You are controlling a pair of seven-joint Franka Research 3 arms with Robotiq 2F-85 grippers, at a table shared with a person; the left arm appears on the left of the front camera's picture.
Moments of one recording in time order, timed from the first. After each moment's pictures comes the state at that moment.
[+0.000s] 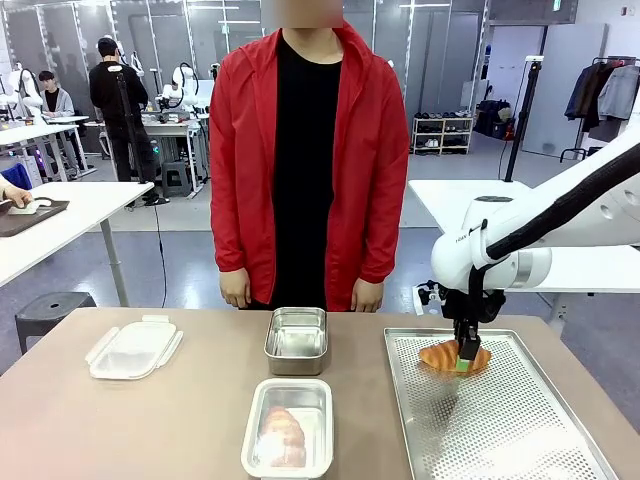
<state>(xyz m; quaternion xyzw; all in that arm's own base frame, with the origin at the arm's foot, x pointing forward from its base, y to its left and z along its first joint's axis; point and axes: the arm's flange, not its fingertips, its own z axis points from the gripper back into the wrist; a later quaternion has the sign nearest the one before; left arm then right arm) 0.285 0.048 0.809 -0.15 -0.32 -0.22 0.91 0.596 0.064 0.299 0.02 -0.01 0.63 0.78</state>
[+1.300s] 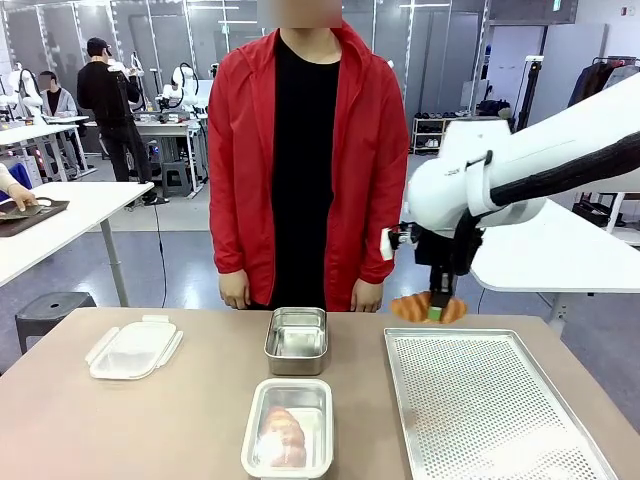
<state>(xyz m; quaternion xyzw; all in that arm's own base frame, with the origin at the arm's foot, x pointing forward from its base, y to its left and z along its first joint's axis) 0.285 0.048 0.809 -0.15 -0.32 -0.22 0.91 0.542 0.157 0.441 -0.02 -0.05 0.62 0.78</state>
